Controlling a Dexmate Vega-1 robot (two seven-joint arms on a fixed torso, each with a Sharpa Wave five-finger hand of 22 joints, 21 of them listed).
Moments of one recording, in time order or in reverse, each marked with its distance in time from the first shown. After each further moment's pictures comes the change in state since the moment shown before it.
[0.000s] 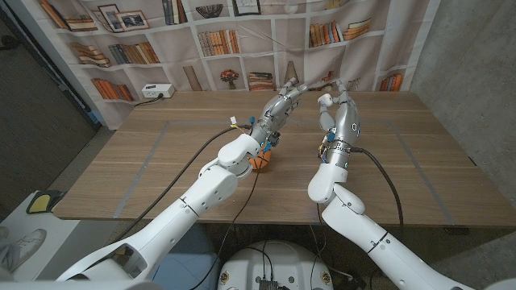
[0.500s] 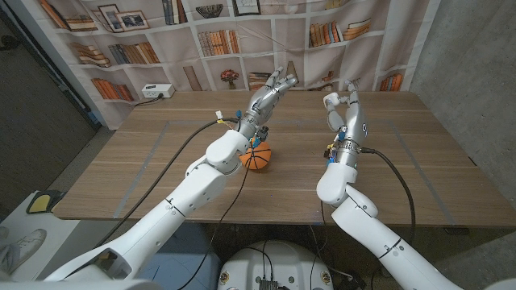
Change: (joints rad) left arm 0.035 0.076 -0.057 -0.093 0.103 -0.012 0.079; left_hand 0.021 0.049 0.017 -0.017 0.010 0.228 -0.002 0.084 0.019 0.043 -0.029 0.026 -0.018 0.024 -0.012 0.014 0.000 0.004 -0.004 0.006 0.000; right arm -0.072 -0.020 0.079 -0.083 0.116 0.115 0.051; right_hand 0.005 -0.003 -0.005 0.003 0.003 0.000 0.000 -0.008 0.000 0.005 0.005 0.000 -0.002 0.000 0.000 0.000 0.000 -0.005 0.005 0.000 0.000
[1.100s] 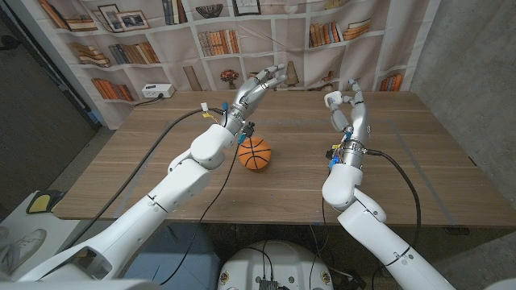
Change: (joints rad) left arm -0.005 0.094 -0.044 -0.029 0.129 -0.046 -0.015; left_hand -0.060 0.008 -0.020 0.014 -0.003 0.334 -0.040 0.064 0.002 -0.150 0.059 -0.019 -0.015 -0.077 0.018 -0.008 0.000 -0.047 0.040 0.000 0.000; right arm -0.059 0.002 0.047 -0.063 0.066 0.094 0.041; right_hand 0.002 -0.003 -0.007 0.002 -0.001 0.000 0.000 -0.005 0.002 0.000 0.000 0.000 -0.004 0.000 0.000 0.000 0.005 0.000 0.000 0.000 0.000
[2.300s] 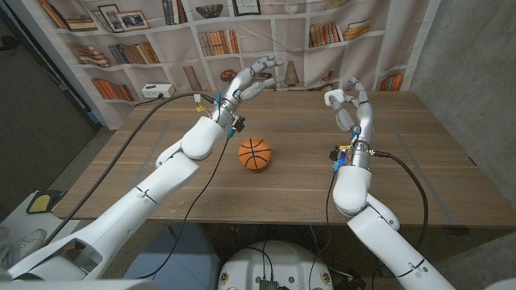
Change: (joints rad) left arm -0.026 0.041 -0.035 0.030 0.275 -0.067 0.028; left_hand 0.033 0.004 0.012 -0.025 -0.015 0.007 0.025 -0.134 -0.011 -0.030 -0.022 0.023 -0.050 -0.013 -0.015 0.002 0.000 -0.001 0.005 0.000 0.005; right arm -0.085 -0.003 0.071 -0.075 0.085 0.133 0.104; right_hand 0.003 -0.002 -0.007 -0.004 0.004 0.020 -0.002 -0.004 0.000 0.000 0.000 0.018 -0.006 0.004 -0.004 0.011 0.005 0.000 0.000 0.000 0.000
